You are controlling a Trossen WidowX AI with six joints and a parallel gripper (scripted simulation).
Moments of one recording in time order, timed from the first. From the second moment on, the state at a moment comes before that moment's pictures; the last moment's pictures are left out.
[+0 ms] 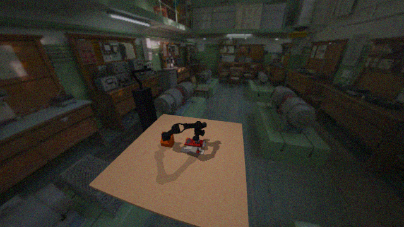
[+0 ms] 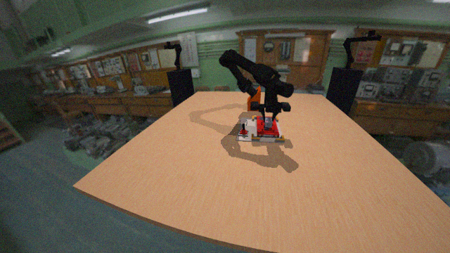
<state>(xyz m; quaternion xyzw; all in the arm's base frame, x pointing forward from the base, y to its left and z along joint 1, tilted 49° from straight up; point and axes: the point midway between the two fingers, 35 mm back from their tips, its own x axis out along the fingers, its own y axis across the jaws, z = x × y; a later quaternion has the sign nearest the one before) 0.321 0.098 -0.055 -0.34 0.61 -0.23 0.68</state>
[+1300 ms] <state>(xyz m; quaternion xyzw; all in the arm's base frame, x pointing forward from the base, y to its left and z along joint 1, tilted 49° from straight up) 0.322 0.091 -0.062 -0.34 0.61 -0.23 0.68</state>
